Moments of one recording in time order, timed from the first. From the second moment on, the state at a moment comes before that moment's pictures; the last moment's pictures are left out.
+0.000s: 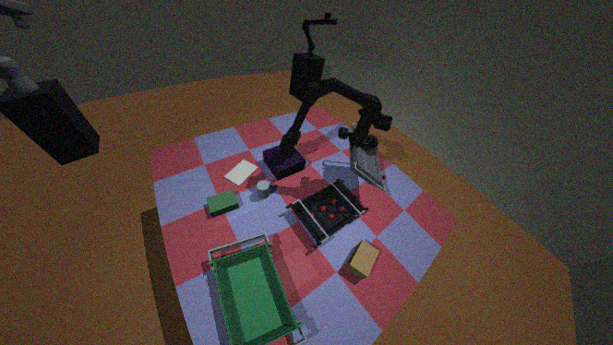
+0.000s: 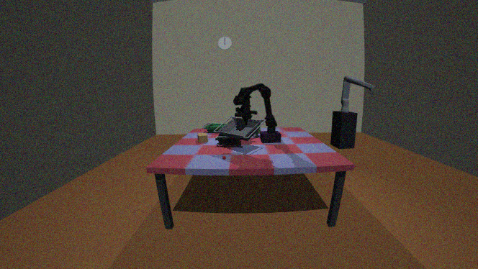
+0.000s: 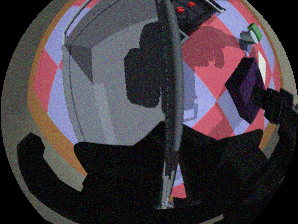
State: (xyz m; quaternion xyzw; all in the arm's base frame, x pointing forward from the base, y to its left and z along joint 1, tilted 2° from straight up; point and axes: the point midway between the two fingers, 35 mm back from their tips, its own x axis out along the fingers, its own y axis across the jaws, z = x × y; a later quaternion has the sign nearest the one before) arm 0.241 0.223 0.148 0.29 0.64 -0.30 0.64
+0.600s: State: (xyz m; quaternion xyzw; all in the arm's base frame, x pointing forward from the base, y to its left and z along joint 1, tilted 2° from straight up) arm 0.282 0.165 0.150 0.36 0.60 -0.37 0.61
